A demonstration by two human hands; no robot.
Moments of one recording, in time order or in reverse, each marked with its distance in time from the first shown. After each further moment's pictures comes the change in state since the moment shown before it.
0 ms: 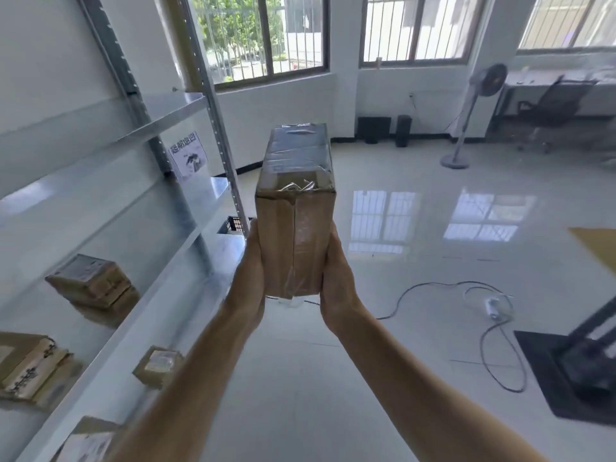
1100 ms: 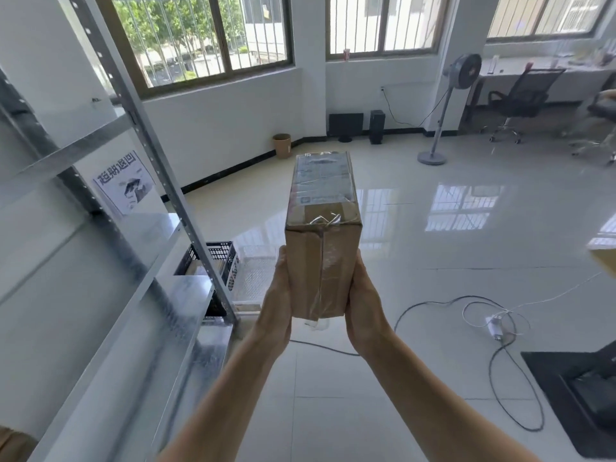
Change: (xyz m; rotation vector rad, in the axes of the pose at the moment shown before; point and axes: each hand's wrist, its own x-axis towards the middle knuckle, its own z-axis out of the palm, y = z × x) left_hand 0.269 -0.047 0.092 -0.026 -0.209 -0.057; right_hand 0.269 0.033 -0.093 -0.053 0.089 0.008
